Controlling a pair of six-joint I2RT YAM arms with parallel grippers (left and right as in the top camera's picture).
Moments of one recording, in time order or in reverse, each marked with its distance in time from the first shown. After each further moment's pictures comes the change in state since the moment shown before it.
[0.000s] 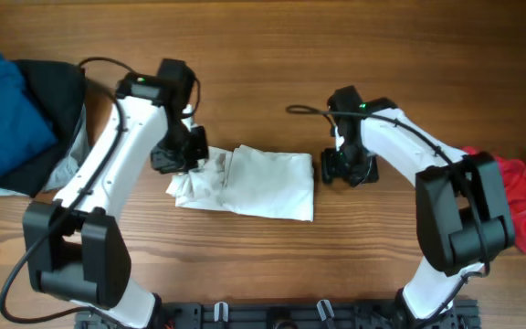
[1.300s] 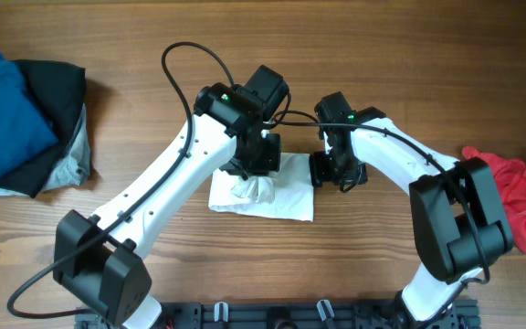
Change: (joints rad) left arm -0.386 0.002 0.156 0.036 0.029 -0.133; right arm 0.064 -0.023 -0.042 0.090 -0.013 0.029
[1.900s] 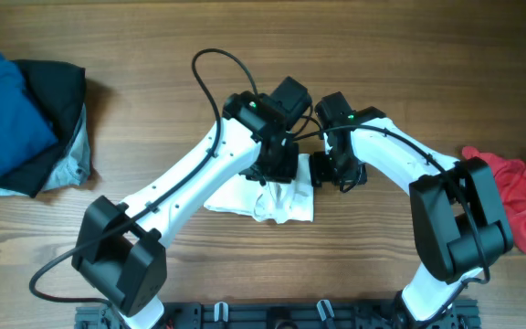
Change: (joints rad) left arm -0.079 0.073 0.000 0.061 -0.007 -0.010; right arm 0.000 -0.001 0.002 -0.012 -0.011 0.003
